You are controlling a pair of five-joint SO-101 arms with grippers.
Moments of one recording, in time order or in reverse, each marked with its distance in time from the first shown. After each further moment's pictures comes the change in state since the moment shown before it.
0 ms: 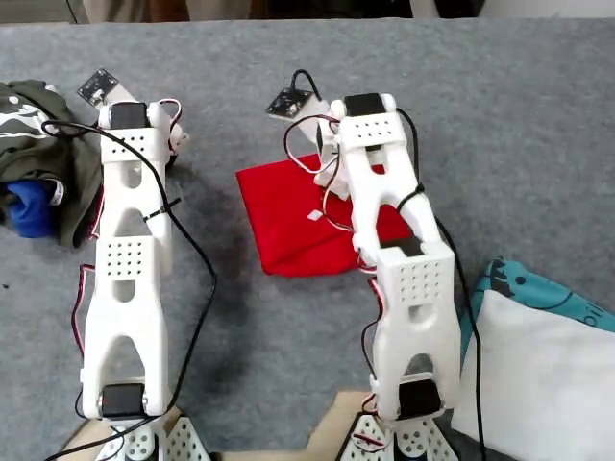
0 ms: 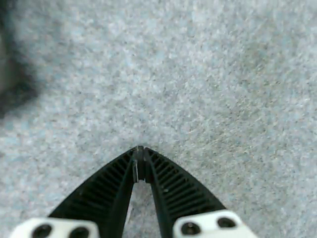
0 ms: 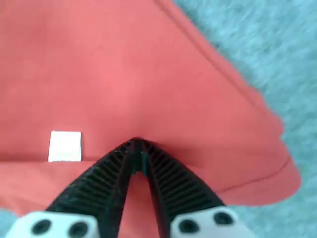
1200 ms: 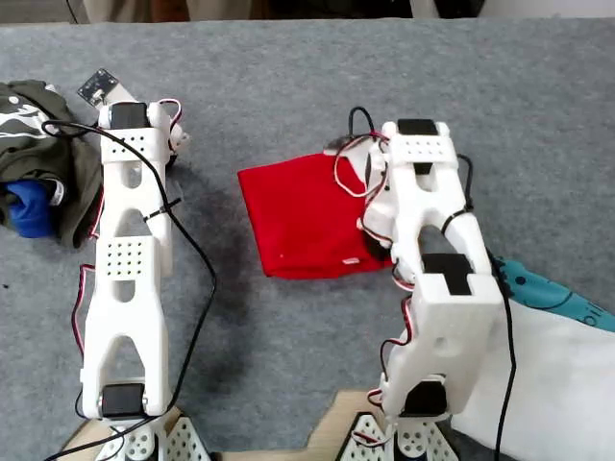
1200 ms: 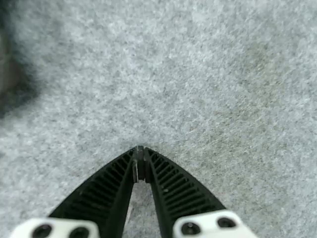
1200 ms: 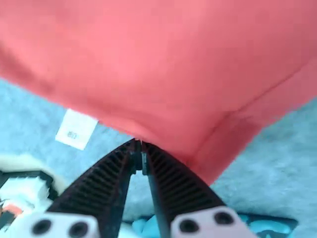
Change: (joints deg) left arm 0.0 0.0 0.0 0.0 0.0; right arm 8.9 -18.5 30.7 5.0 -5.0
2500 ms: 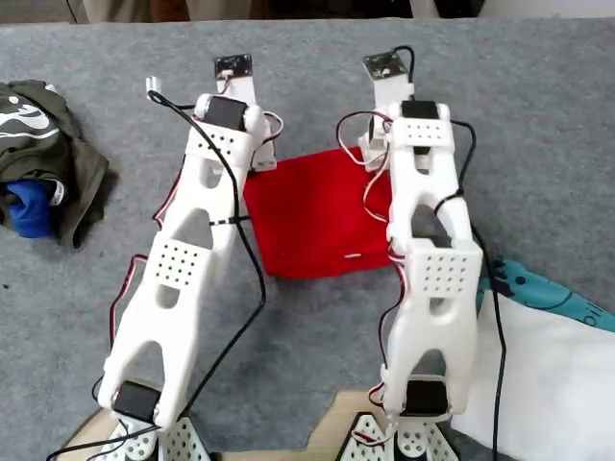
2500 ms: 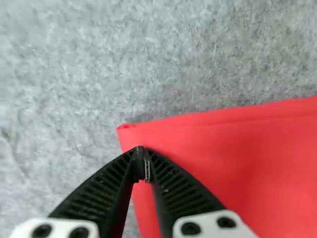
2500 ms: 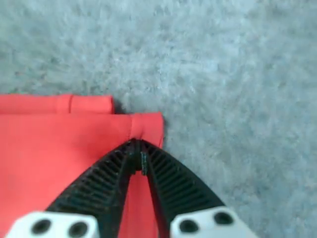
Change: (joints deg) left arm 20.1 -7.9 2.9 8.7 -20.6; right arm 1.9 23.6 -30.7 -25.0 -24.7
